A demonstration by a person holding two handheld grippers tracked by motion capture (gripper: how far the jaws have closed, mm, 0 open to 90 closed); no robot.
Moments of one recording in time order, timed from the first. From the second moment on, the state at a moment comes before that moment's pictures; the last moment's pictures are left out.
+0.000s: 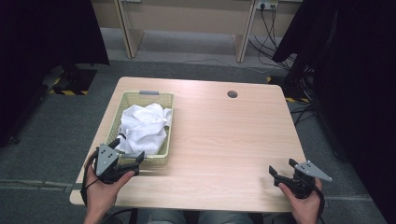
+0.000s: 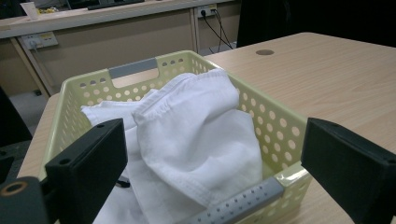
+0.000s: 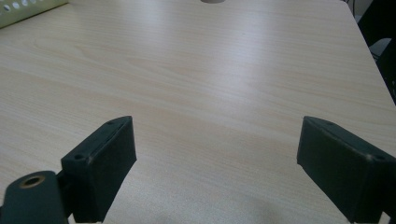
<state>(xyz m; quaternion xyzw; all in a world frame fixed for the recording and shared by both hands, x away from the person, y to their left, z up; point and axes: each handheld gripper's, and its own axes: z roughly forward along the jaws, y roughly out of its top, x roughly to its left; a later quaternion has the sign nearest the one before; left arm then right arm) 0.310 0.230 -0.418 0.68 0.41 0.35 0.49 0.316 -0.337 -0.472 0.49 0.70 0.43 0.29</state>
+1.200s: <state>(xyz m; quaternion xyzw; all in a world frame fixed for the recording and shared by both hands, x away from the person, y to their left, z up) 0.372 0.218 -0.405 0.74 0.42 0.31 0.43 0.316 -0.337 -0.472 0.49 0.70 0.43 0.29</state>
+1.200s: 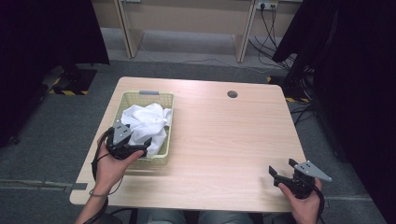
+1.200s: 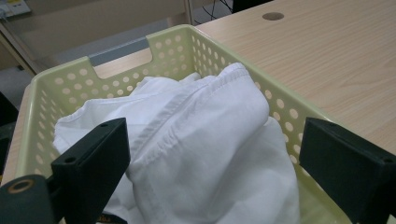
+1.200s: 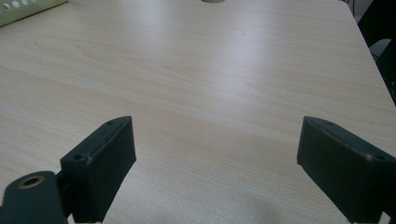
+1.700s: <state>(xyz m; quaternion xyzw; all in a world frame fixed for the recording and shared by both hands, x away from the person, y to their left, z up) 0.402 0.206 -0.394 0.78 0.40 0.29 0.38 0.316 -0.337 -0.472 0.49 0.70 0.43 0.29</state>
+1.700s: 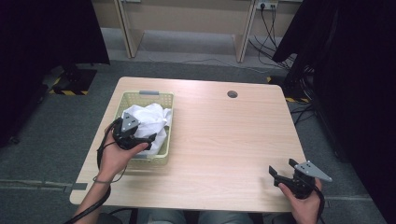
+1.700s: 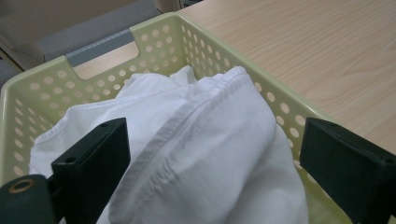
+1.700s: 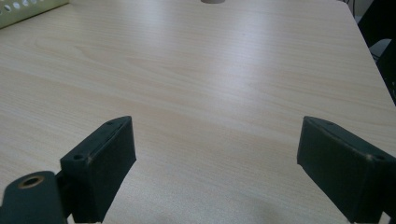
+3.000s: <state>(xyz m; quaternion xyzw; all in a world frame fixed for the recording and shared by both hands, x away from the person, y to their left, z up) 0.457 0.186 -0.412 0.86 0.39 0.20 0.26 0.316 -0.338 -0.472 0.49 0.70 0.43 0.29</state>
